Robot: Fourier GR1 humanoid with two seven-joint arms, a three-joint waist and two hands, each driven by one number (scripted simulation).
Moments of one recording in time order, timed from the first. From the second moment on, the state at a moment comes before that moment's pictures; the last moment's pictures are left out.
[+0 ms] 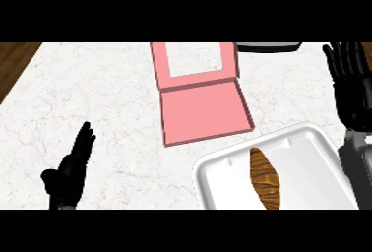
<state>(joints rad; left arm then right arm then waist) 0.06 0.39 -0.33 -1.49 0.28 0.43 -0.09 -0.37 -0.38 -0.03 -1.52 -0.24 -0.12 -0.09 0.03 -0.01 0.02</state>
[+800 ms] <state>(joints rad) -0.01 0.51 -0.28 -1.49 0.18 0.38 0.00 -0.07 -0.19 0.01 -1.59 -0.17 -0.23 -0.28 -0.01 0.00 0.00</state>
